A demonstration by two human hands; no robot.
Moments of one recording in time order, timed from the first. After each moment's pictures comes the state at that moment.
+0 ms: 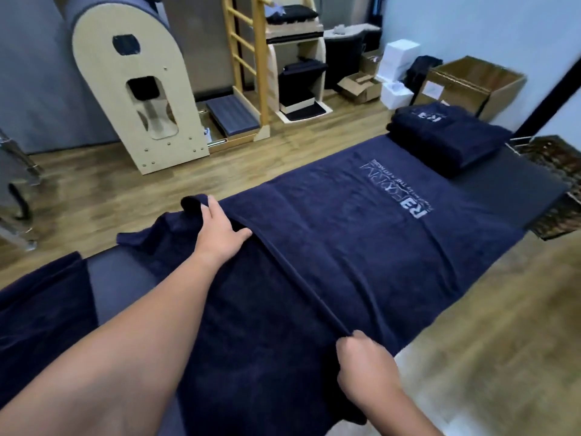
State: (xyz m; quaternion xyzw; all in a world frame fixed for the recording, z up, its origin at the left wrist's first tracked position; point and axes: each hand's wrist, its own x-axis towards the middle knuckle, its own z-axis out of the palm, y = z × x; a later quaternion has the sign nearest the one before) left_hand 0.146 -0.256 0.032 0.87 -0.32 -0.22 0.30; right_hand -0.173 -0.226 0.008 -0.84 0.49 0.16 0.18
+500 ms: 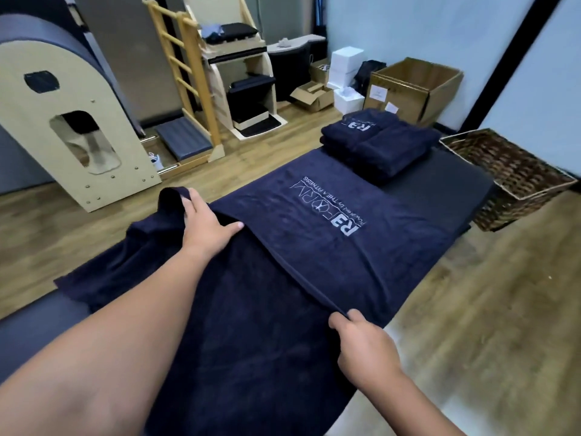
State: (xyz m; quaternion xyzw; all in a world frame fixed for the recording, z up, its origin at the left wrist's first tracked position) left_hand 0.045 -0.439 0.050 0.85 -0.36 -0.18 0.33; right_hand -0.286 -0.383 0.019 -0.83 0.52 0.10 0.15
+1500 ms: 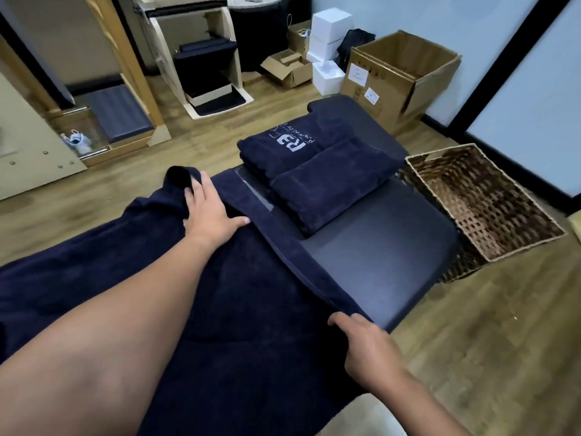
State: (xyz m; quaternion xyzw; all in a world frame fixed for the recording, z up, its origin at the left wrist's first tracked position) left_hand -0.100 -0.833 -0.013 0.87 -0.38 -0.19 0.25; right_hand -0.451 -0.772 -0.037 -0.83 0.51 0.09 0.22
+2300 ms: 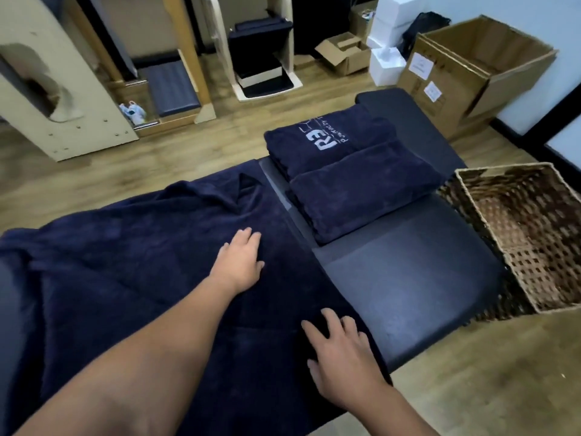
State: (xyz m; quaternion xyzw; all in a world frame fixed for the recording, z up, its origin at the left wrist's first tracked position) left_hand -0.155 -0.806 -0.088 0.85 -0.48 -0.21 0.03; right_hand -0.434 -0.810 -0.060 -0.92 0.32 0.18 0.17
